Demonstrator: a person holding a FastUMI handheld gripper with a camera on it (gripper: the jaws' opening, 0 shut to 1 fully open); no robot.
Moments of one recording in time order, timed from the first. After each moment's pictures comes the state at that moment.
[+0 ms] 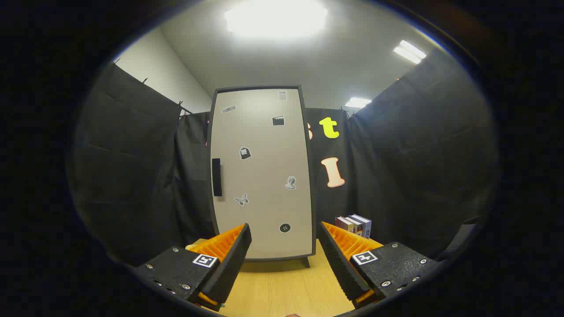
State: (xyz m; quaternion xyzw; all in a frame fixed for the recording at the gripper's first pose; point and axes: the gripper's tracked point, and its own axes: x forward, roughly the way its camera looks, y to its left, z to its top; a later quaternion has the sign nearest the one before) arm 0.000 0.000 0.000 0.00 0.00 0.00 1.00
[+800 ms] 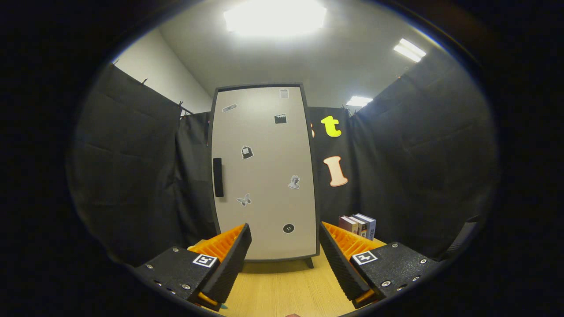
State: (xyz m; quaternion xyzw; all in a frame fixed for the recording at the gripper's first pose) arm 0.017 0.007 -0.007 0.00 0.00 0.01 1.00
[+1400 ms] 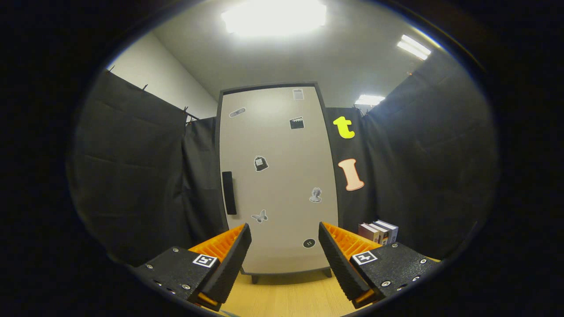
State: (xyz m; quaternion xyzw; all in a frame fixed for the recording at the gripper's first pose) arm 0.086 0.057 0.030 0.02 -0.01 0.05 1.00
